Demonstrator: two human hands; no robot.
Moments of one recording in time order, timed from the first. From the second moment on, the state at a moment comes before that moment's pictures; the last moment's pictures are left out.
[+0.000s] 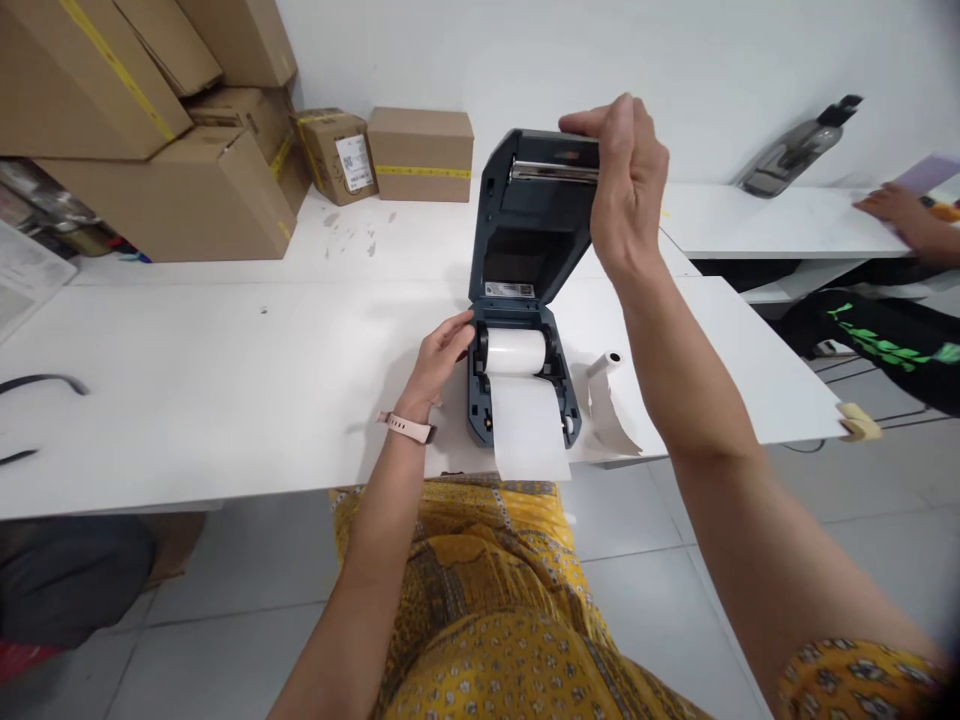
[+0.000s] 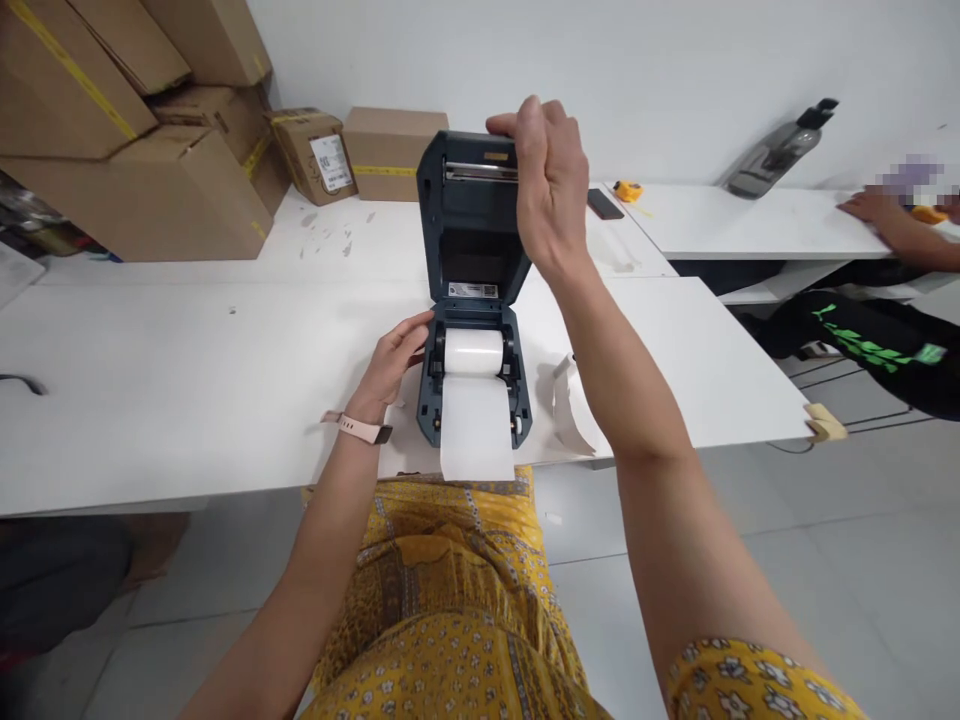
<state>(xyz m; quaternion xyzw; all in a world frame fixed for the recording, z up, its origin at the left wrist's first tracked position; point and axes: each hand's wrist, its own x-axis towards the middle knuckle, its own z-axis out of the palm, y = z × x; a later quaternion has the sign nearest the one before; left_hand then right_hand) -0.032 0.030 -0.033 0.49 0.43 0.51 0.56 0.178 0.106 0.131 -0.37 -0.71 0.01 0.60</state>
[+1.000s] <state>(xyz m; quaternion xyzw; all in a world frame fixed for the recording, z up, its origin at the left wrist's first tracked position) 0.029 -0.013 0.043 0.76 0.37 0.50 0.19 0.154 -0.011 0.045 -0.40 -0.63 0.33 0.57</state>
